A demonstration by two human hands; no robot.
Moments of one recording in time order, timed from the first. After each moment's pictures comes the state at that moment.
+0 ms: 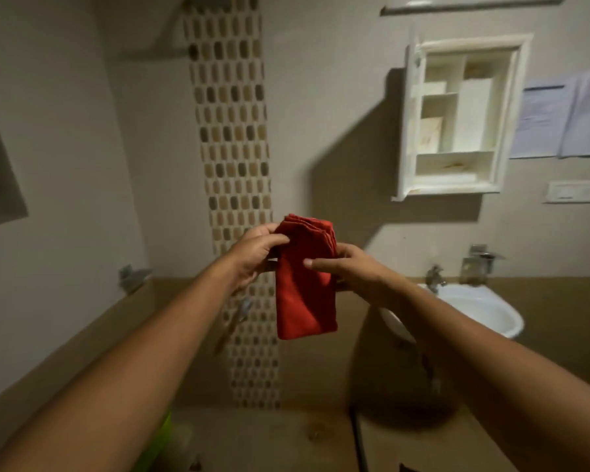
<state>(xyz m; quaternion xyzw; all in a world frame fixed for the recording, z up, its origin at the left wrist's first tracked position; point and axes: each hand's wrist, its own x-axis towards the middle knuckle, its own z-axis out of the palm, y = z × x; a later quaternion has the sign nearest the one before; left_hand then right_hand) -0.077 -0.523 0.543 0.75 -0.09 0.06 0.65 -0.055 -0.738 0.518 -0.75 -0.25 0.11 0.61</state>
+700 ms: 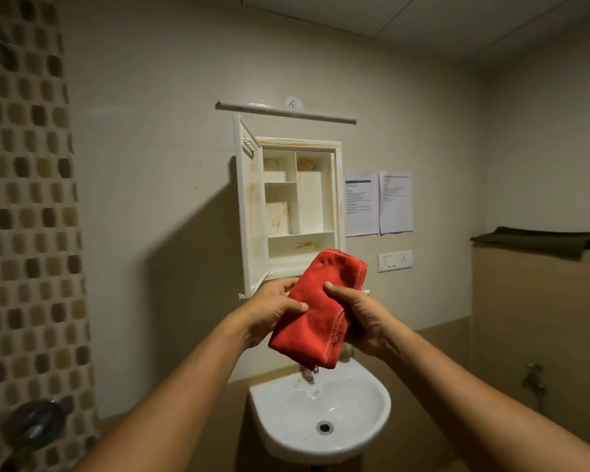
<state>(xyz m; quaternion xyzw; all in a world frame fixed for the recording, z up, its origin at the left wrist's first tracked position) 0.138 -0.816 0.598 0.71 -0.32 -0.10 0.62 0.081 -1.005 0.574 -0.57 -0.02 -0.09 0.81</state>
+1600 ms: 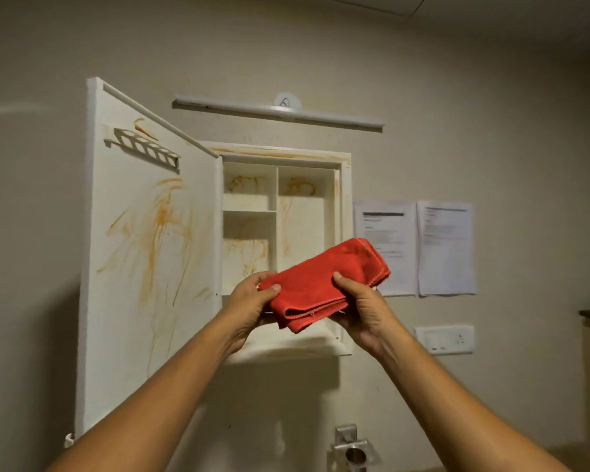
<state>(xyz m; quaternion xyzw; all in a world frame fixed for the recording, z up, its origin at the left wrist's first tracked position) 0.453 -1.010 0.684 0.65 -0.18 0.09 0.73 0.448 -1.230 0.679 -0.47 -0.14 -0.10 0.87</state>
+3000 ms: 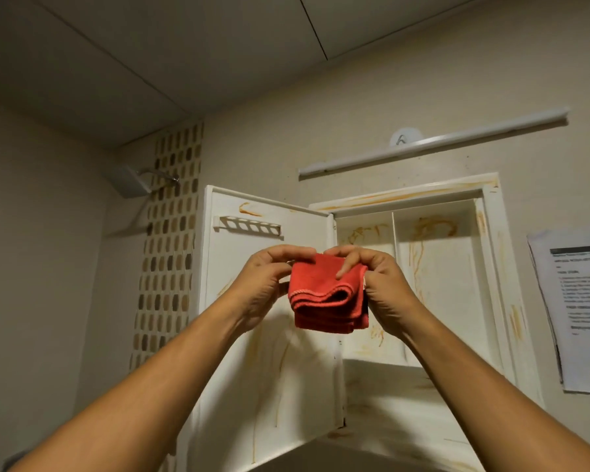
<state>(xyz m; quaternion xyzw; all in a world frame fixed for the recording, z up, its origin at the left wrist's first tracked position) 0.387 -0.949 0.815 0.70 -0.20 0.35 0.59 0.500 -1.126 0.803 -0.46 -0.57 -0.08 0.68</state>
